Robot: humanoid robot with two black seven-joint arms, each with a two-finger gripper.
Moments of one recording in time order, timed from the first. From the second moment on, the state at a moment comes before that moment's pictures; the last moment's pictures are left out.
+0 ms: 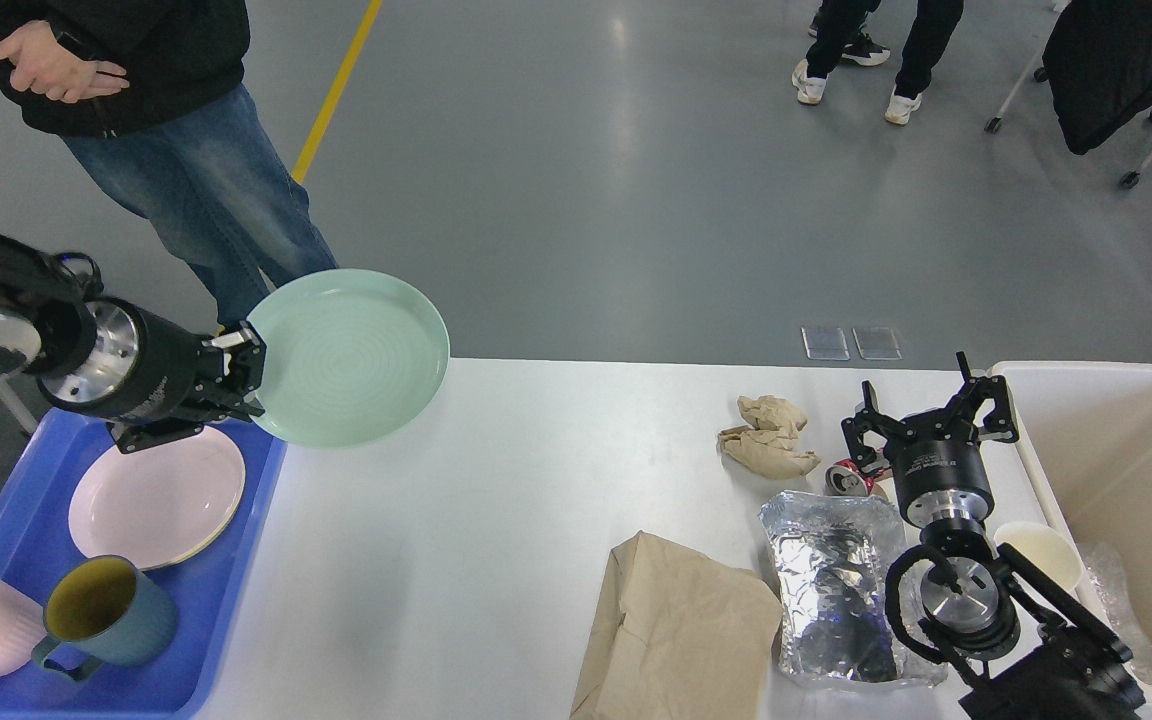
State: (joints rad) left arm -2.23 0.36 1.57 -1.65 -0.58 -0.33 -0.07; right arm 0.27 -0.17 1.10 0.92 -0.04 0.13 0.49
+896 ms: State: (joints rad) left arm -1.72 0.83 1.48 -0.87 -0.51 -0.74 0.13; right arm 0.27 -0.17 1.10 0.92 -0.04 0.13 0.49
